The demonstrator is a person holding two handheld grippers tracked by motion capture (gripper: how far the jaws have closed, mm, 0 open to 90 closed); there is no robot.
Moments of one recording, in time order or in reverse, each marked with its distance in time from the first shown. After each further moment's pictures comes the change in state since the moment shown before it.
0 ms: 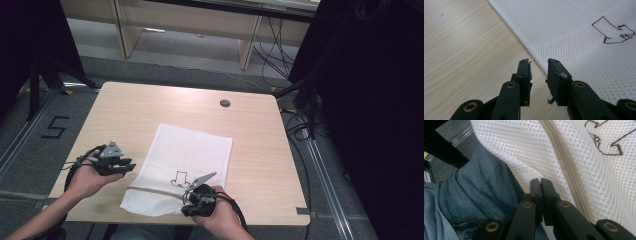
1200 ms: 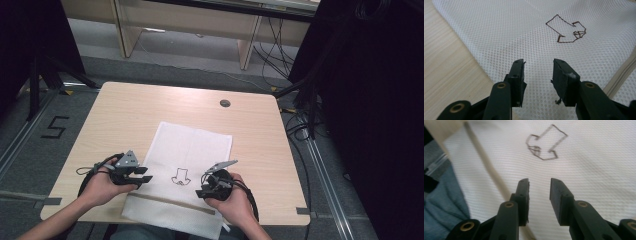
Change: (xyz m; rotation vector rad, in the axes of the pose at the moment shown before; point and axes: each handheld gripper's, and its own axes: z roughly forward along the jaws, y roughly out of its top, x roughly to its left) left arm -0.042 0.008 0.021 -0.034 -0.142 0.025; right arm -0.046 -0.001 -0.026 -0.120 -0.138 0.119
